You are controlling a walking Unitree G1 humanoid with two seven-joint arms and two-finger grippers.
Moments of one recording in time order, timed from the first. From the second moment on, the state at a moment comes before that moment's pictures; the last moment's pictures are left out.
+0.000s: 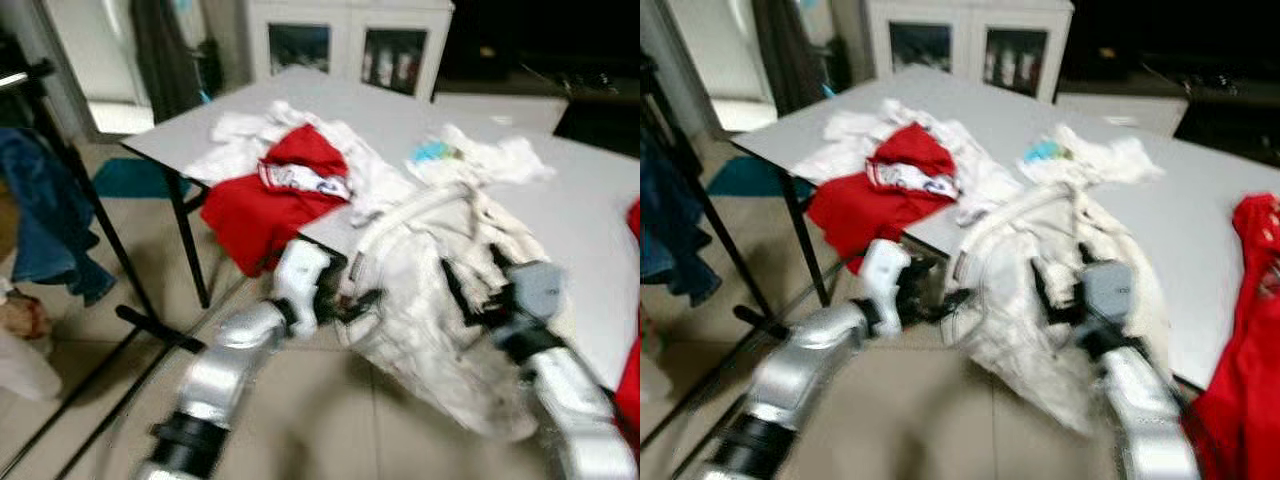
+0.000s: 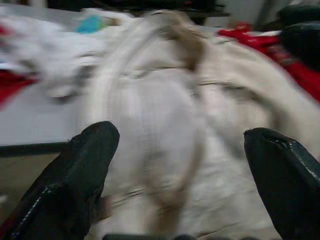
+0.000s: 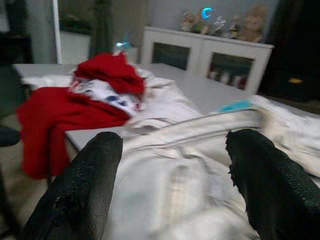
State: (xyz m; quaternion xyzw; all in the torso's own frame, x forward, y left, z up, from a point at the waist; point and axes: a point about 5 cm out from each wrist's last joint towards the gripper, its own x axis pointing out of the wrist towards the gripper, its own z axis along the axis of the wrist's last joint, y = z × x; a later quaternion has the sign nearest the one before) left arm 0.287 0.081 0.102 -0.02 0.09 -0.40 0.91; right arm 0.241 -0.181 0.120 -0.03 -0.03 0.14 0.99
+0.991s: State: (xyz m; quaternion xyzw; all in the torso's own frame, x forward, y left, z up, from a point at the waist) left arm 0.286 0.076 0.102 -0.03 0.09 -0.41 0.91; right arm 0.256 -0.211 0.132 -0.11 -0.04 0.02 0.99
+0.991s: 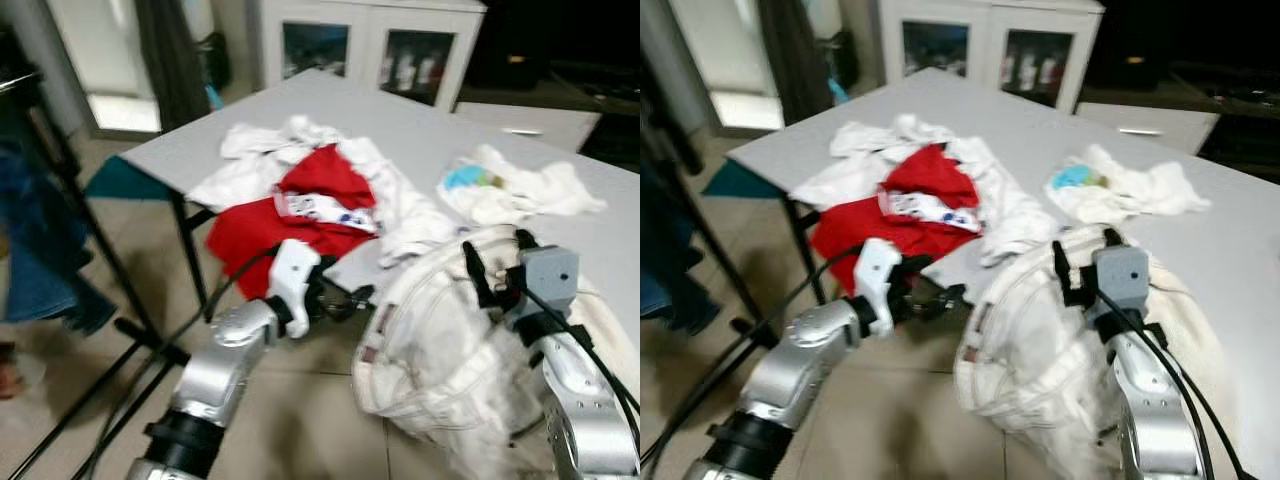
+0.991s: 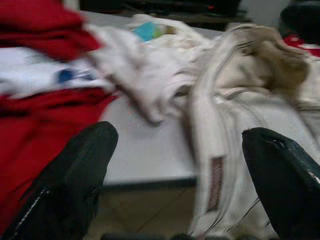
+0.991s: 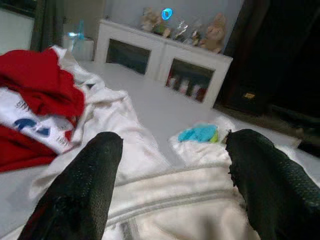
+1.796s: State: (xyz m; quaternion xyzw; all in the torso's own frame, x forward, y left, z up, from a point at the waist) left arm 0.284 0.072 0.100 -0.03 0.09 -0.41 0.91; right arm 0.263 -0.233 0.129 -0.15 0.00 -0.07 0.99
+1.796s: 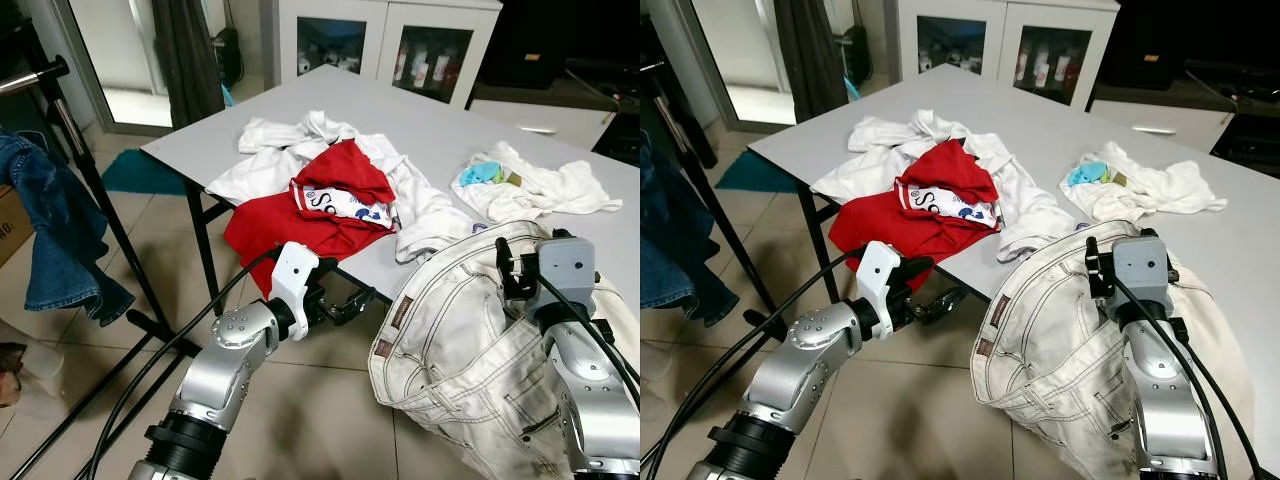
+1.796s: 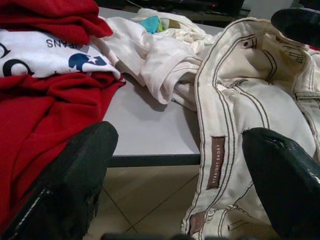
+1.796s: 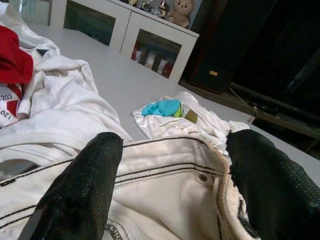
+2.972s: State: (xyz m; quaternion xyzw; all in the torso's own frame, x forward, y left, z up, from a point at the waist) left arm 0.282 0.069 0.102 -0.02 0.08 -0.42 0.91; right arm 0.269 -0.224 0.131 -0.14 0.00 -0.04 0.99
